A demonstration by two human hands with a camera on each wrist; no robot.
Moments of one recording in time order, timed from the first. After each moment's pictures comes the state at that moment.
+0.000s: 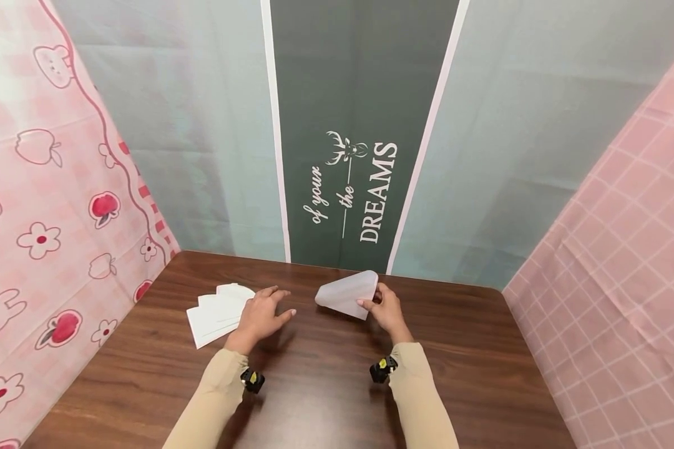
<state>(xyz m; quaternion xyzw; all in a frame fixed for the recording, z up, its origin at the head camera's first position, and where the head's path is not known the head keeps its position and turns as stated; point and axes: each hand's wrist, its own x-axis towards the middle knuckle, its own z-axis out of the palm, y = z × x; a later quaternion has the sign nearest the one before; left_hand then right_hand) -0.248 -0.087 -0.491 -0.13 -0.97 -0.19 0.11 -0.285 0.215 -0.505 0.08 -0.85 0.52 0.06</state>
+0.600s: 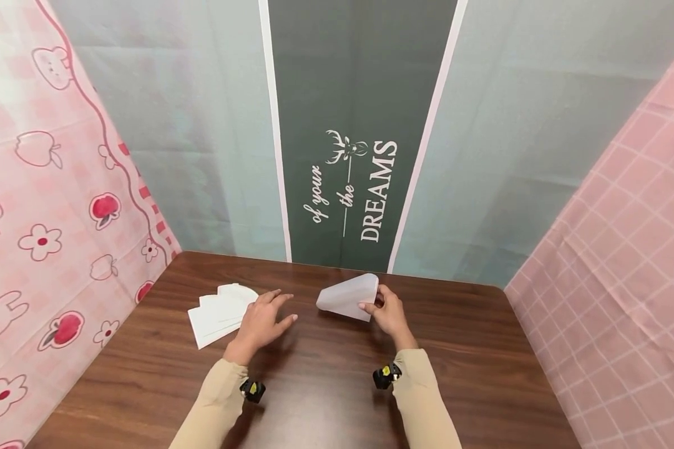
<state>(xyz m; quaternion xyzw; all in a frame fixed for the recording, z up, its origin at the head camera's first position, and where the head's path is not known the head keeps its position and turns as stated) -0.232 -0.086 -0.490 -0.17 -0.95 -0.20 0.15 -0.270 0.213 -0.499 0.08 -0.86 0.50 0.08</state>
